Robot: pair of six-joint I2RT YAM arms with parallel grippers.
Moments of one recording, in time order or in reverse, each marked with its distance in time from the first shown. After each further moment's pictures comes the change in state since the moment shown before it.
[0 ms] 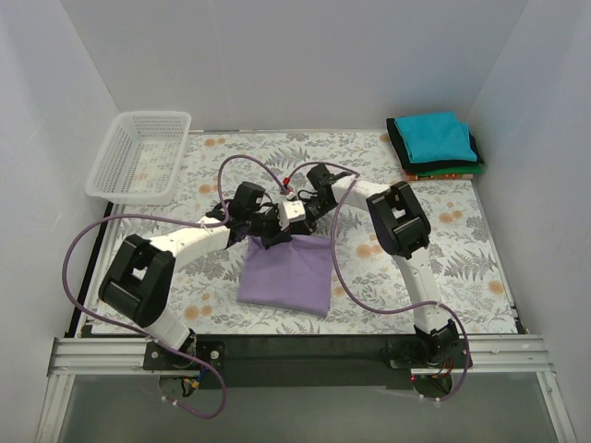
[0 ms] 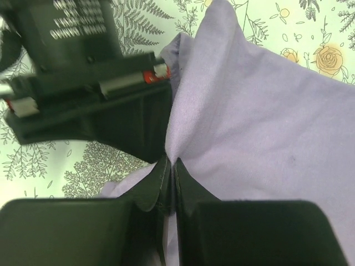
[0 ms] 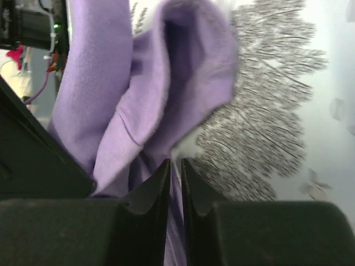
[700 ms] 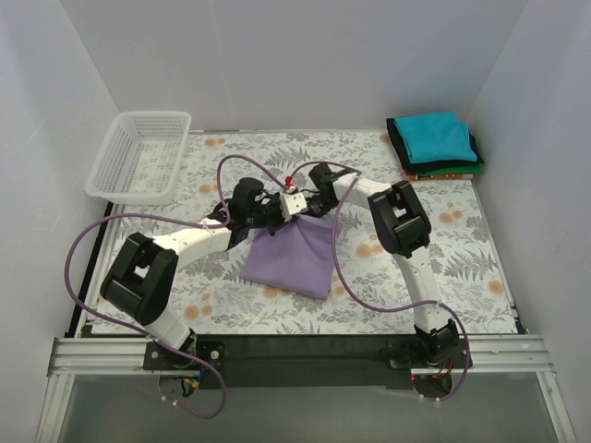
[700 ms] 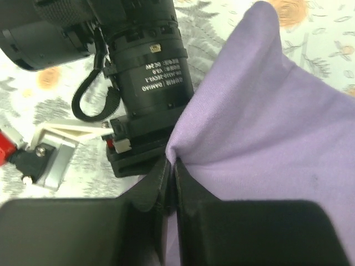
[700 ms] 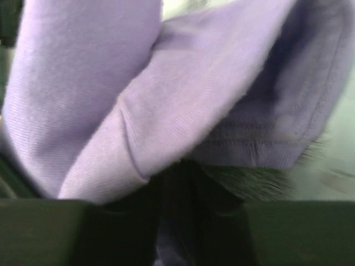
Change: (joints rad) left arm -0.001 0.014 -0.022 0.243 -0.080 0.038; right arm -0.002 0.013 -0.010 -0.056 -0.053 -0.002
